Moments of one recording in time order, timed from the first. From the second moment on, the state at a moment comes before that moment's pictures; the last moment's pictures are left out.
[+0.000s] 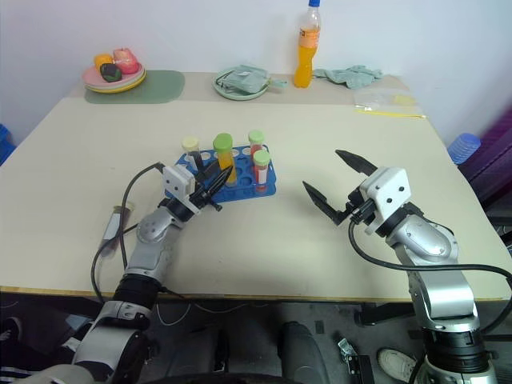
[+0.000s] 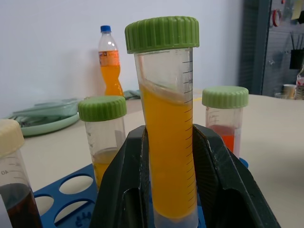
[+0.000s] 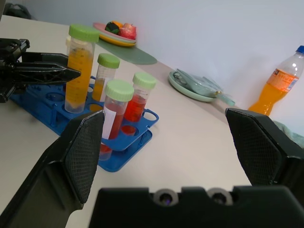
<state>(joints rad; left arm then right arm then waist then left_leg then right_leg) -0.44 0.15 -0.01 0.41 -0.22 -0.37 -0.63 -0.10 -0.59 -0.17 -0.41 0.32 0.17 0.61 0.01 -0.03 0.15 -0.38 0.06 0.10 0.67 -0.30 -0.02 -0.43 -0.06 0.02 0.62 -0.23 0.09</state>
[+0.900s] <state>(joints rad) -0.30 0.23 -0.01 0.17 -0.26 -0.14 -0.64 -0.13 -0.59 -0.17 -0.40 0.30 0.19 0.61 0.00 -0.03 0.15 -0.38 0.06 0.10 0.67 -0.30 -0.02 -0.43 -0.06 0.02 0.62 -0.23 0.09</state>
